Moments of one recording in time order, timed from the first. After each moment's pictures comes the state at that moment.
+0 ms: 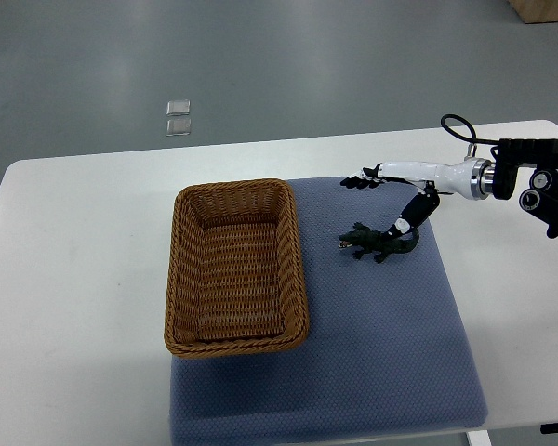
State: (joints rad) left arm 0.00 0.00 -0.04 -0.14 0.06 0.16 0.01; right arm 0.89 -0.54 0.39 0.98 -1.36 0.35 0.35
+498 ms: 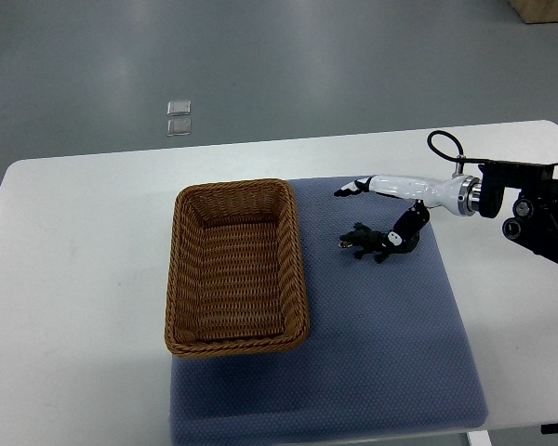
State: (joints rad) left arm 0.00 0.00 -0.04 -0.14 0.06 0.16 0.01; right arm 0.88 -0.52 0.29 1.00 -1.40 0.16 0.36
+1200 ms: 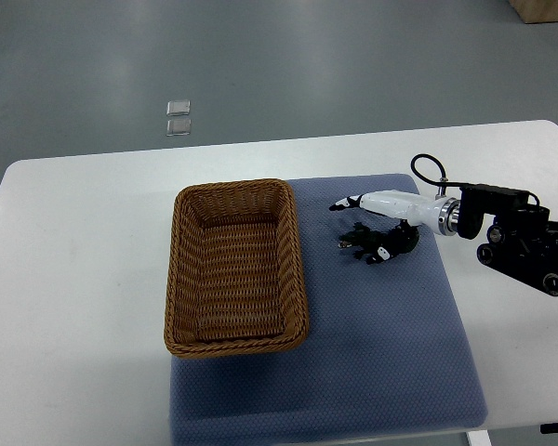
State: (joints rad) left arm 0.00 0.00 -0.04 -0.14 0.06 0.16 0.01; right arm 0.86 -0.42 0.20 0.91 -1.42 0.05 0.30
